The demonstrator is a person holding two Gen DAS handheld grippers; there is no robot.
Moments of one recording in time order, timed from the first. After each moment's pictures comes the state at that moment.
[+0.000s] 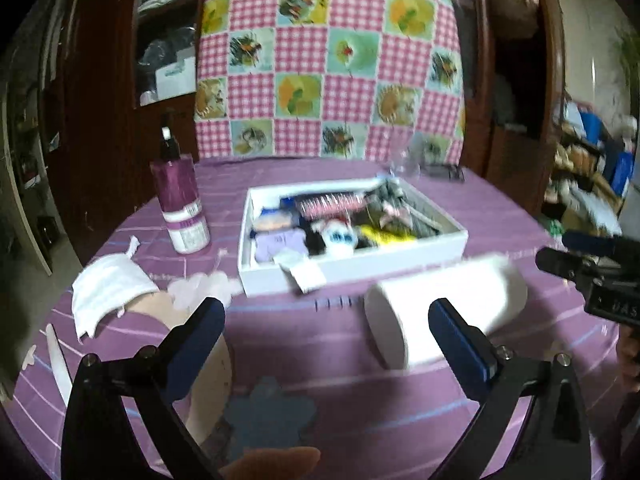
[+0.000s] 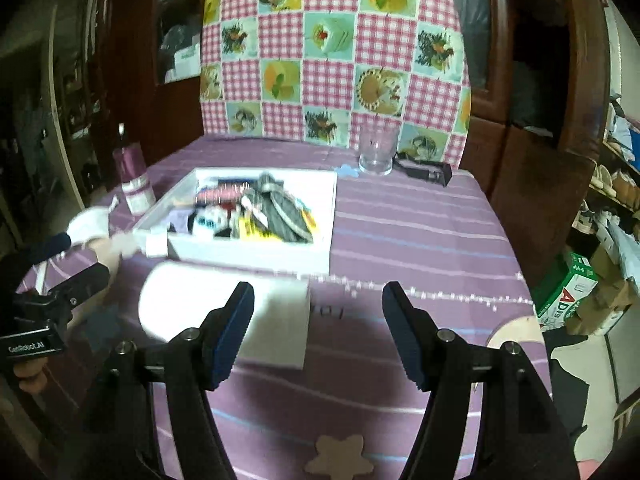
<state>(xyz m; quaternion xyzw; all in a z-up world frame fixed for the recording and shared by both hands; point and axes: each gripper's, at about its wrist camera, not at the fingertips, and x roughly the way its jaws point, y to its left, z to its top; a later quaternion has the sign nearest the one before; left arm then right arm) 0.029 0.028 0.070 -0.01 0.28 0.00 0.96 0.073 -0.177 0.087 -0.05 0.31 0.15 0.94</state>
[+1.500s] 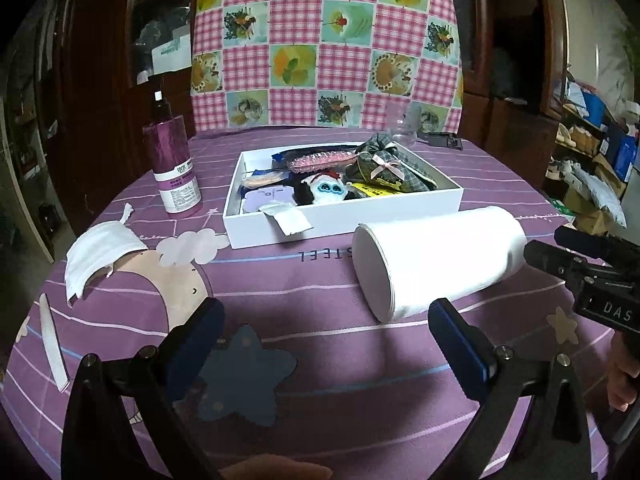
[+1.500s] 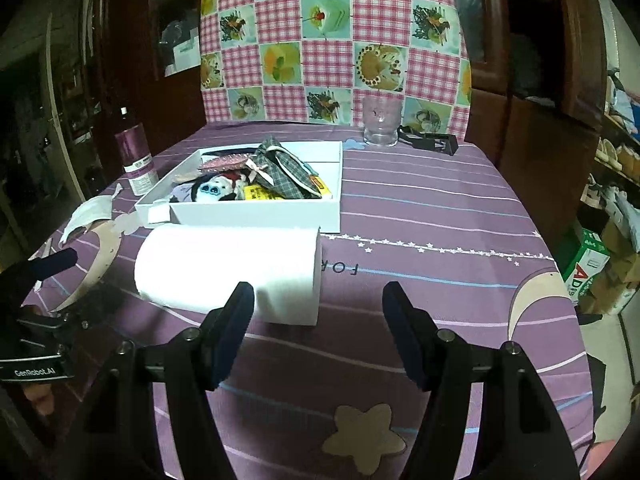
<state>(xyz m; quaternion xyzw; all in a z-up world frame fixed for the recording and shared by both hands) 0.016 0.016 0.046 0.00 0.31 0.01 0.95 0.061 -0.178 0.054 -0.01 0.32 0.16 0.93</state>
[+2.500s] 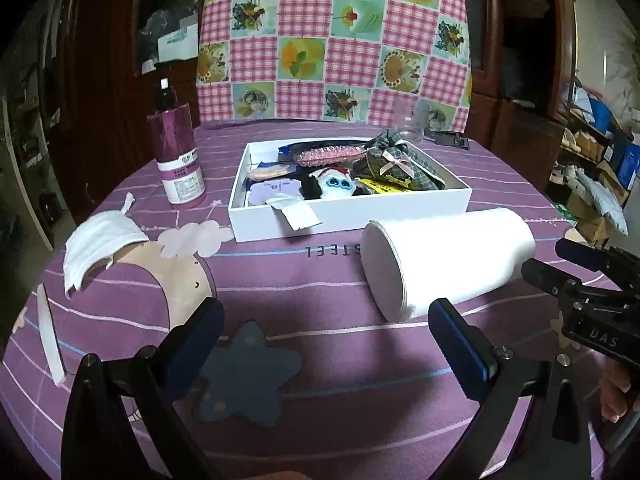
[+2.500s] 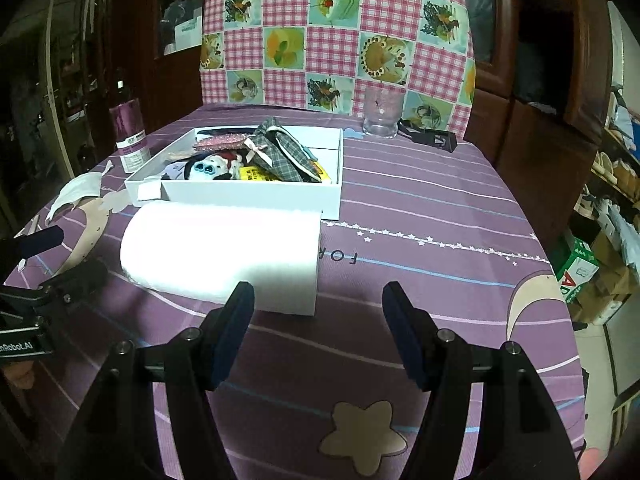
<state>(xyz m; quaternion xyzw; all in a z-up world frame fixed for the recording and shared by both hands) 0.021 0.021 0.044 -0.01 0.32 0.02 0.95 0.063 -0.167 0.047 -0.05 0.33 0.14 0.93</state>
